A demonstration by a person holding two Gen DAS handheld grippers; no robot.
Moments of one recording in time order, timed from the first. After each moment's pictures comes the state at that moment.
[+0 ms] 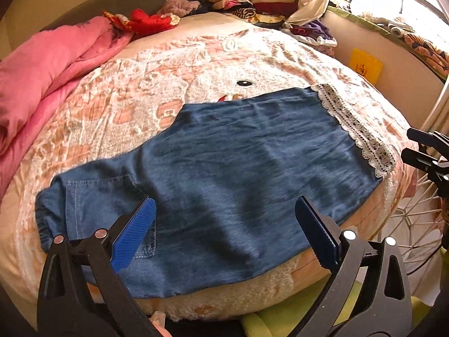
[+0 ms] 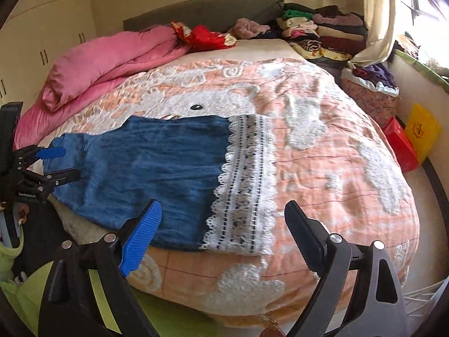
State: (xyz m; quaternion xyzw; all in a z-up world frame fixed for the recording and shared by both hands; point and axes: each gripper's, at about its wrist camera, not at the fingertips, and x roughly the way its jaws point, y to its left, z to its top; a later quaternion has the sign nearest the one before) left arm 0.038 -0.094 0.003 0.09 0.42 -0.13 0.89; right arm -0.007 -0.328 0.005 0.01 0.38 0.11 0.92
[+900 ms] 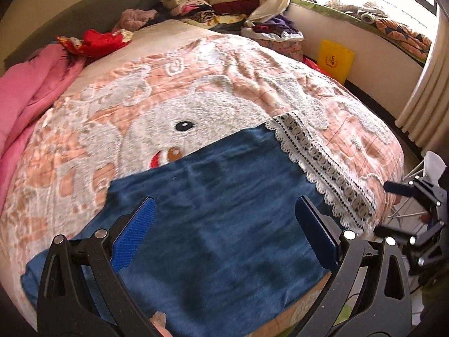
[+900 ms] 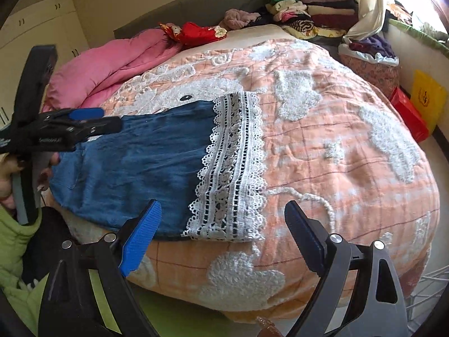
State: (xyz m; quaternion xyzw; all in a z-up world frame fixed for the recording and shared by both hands) left arm 0.113 -0.185 0.018 0.12 0.42 -0.22 0.87; right arm -0.003 -0.351 -0.024 0.08 0.40 0.12 0.91
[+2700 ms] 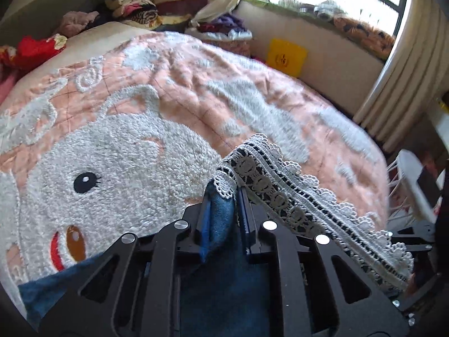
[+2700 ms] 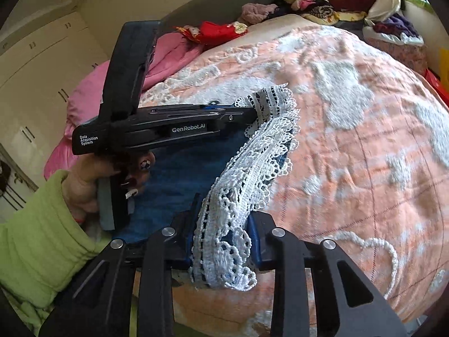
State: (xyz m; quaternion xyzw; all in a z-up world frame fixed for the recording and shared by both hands) left arm 0.199 -0.255 -0.030 0.08 0.41 -0.36 0.83; right arm 0.059 -0.336 -0.032 0.15 0.39 0.21 0.88
